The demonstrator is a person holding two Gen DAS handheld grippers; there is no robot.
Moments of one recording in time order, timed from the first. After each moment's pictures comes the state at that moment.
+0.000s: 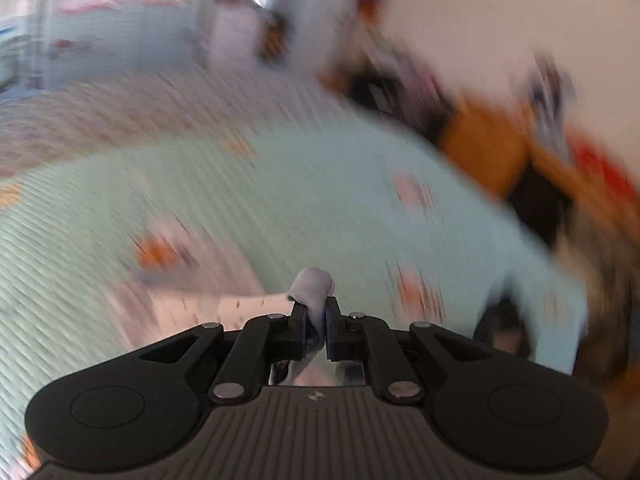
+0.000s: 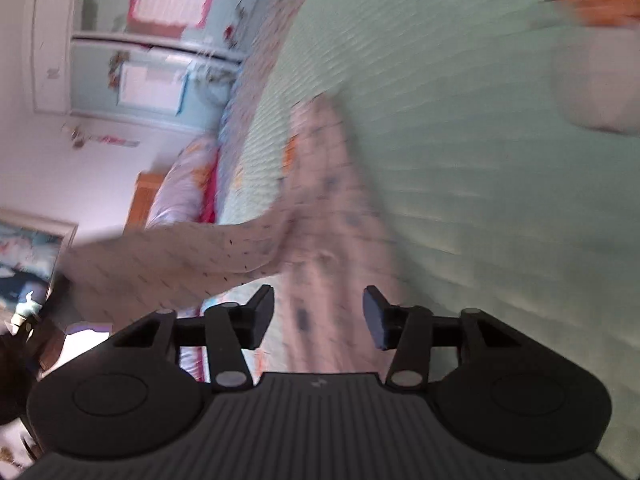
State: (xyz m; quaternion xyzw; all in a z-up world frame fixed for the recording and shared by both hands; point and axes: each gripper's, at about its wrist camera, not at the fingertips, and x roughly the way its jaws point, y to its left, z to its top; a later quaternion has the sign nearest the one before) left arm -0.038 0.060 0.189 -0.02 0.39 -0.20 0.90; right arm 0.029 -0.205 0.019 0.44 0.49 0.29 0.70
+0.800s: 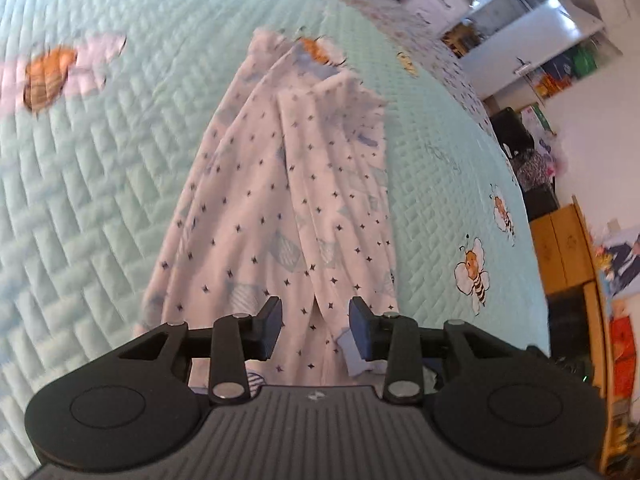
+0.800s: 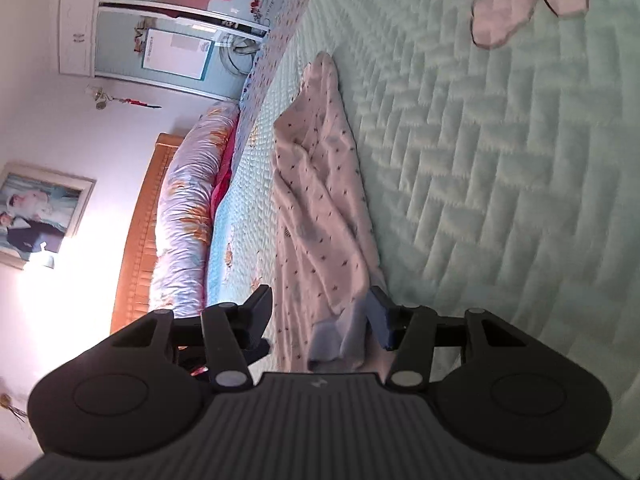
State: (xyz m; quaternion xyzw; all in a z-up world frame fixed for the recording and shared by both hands) left arm -0.119 0.117 0.071 -0.36 0.44 0.00 0.82; right arm -0.032 -0.236 0.008 0.41 0.50 0.35 0.68
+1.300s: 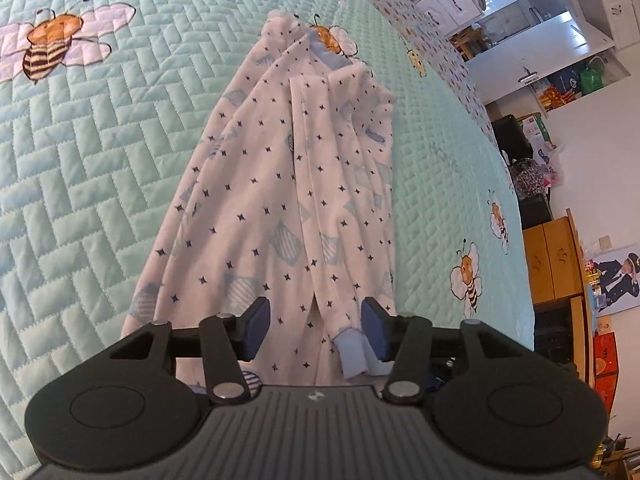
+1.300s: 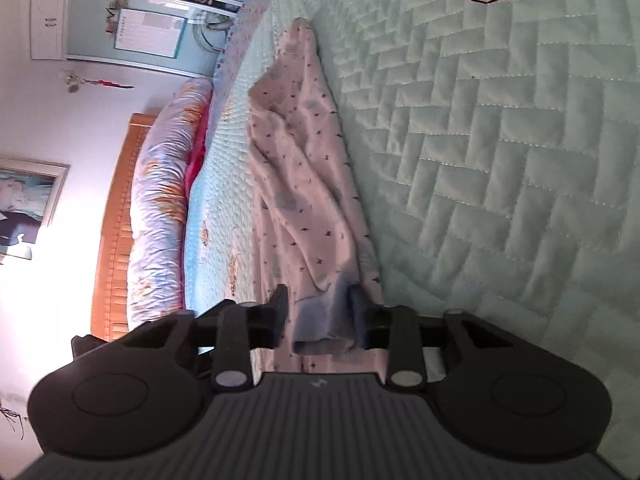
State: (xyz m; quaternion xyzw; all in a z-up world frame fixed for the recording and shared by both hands) left arm -0.124 0.123 0.066 -0.40 0.45 0.00 0.80; right arm -0.035 -0.220 0.006 0.38 0.55 0.33 0.67
